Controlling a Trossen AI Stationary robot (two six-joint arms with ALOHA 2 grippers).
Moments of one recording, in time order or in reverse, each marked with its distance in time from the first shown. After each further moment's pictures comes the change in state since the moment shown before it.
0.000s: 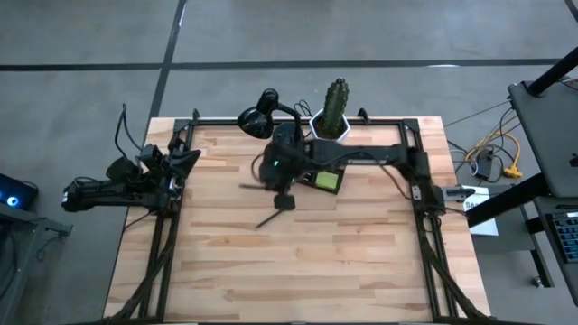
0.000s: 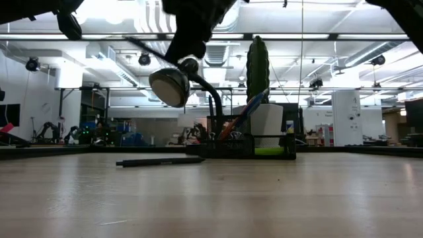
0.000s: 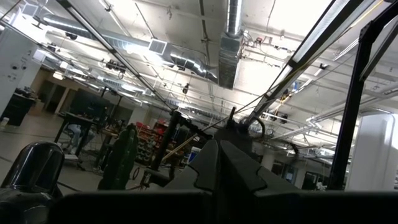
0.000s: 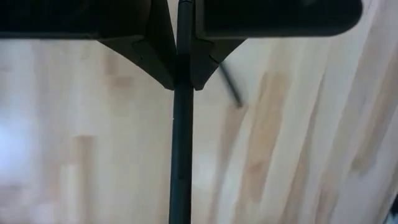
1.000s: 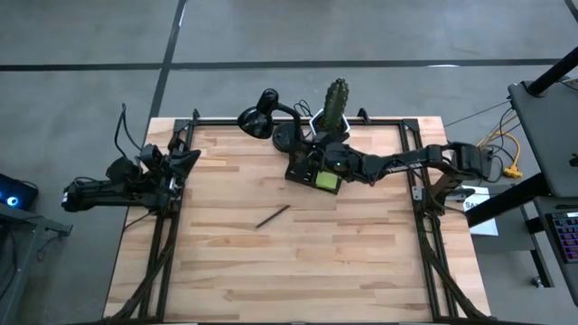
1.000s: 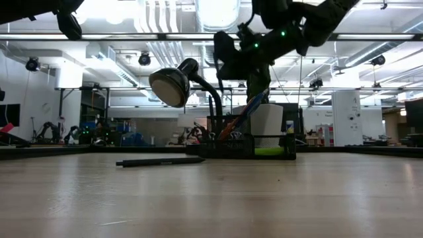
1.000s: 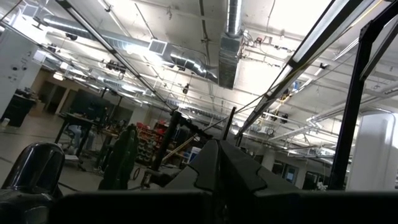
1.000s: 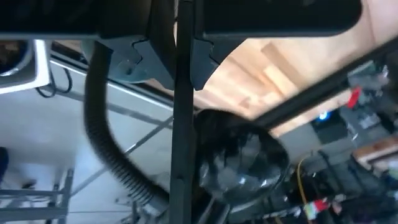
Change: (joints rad) left arm 0.000 0.000 0.000 0.000 0.000 0.005; right arm -0.097 -0.445 -1.103 1.333 0.682 0.467
